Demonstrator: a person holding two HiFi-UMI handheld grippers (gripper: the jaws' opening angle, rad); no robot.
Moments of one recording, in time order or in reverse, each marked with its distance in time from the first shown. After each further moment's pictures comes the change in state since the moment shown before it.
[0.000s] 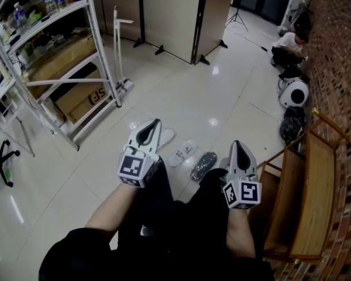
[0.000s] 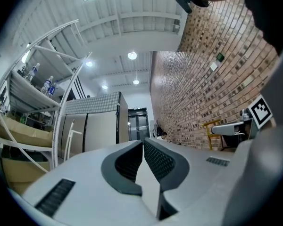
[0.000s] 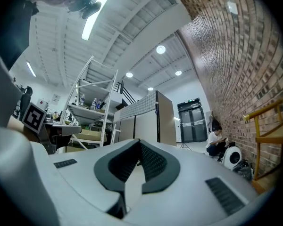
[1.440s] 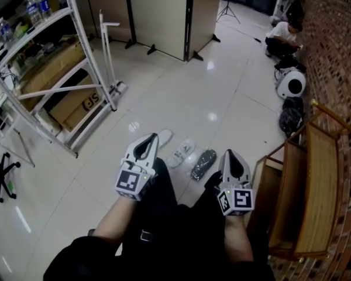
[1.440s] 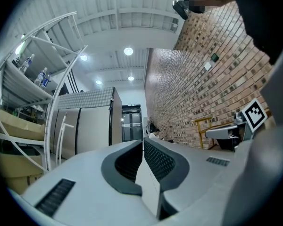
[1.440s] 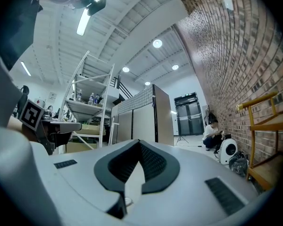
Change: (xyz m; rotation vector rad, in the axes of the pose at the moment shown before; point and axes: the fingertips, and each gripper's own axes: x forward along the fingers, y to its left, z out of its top) left arm -0.003 -0.023 -0.034 0.018 0.021 -0.103; right arm -0.012 -0.002 -0.039 0.021 0.075 -0.029
